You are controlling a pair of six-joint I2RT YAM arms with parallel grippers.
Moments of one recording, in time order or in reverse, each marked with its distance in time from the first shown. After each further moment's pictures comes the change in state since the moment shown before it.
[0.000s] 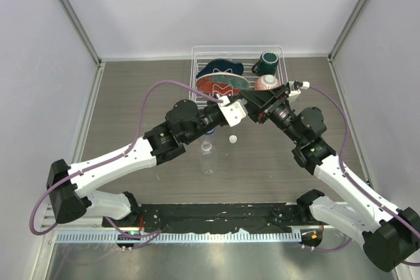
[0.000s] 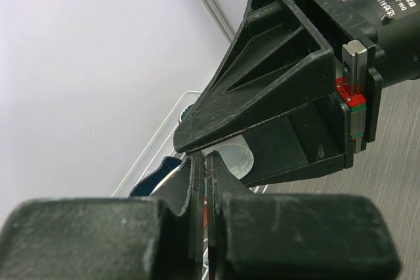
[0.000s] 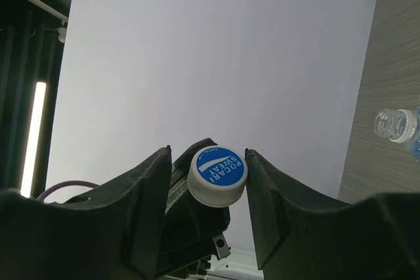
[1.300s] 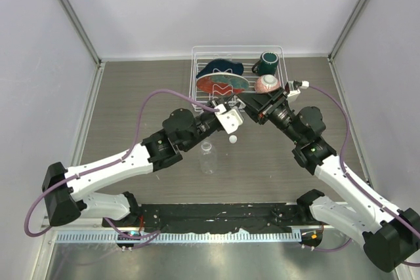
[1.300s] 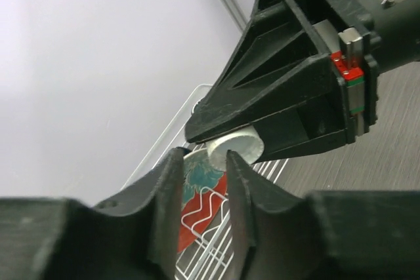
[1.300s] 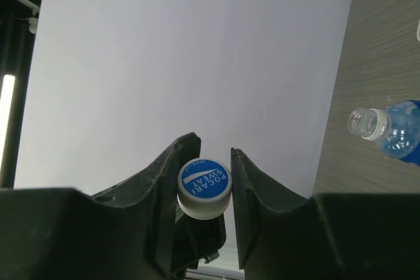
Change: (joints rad) left arm -0.027 -0.056 -0.092 0.071 -0.076 0.035; right arm -0.005 -0.002 0.006 -0.035 -0.005 -0.068
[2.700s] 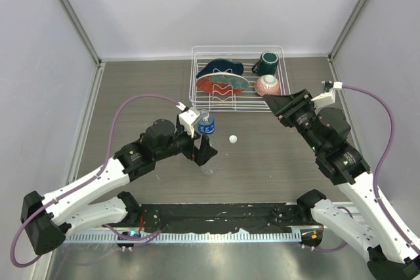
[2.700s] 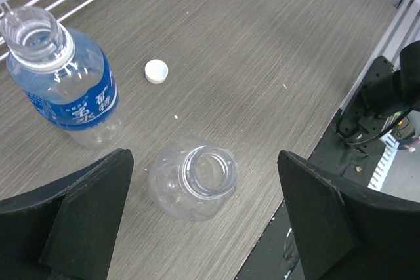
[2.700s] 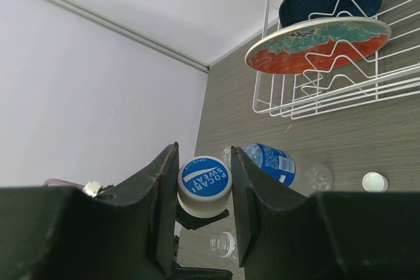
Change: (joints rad) left arm 0.199 -0.286 -0.266 -0.513 0.267 -0.847; right arm 0.000 -0.192 0.243 -0.670 0.348 -0.488
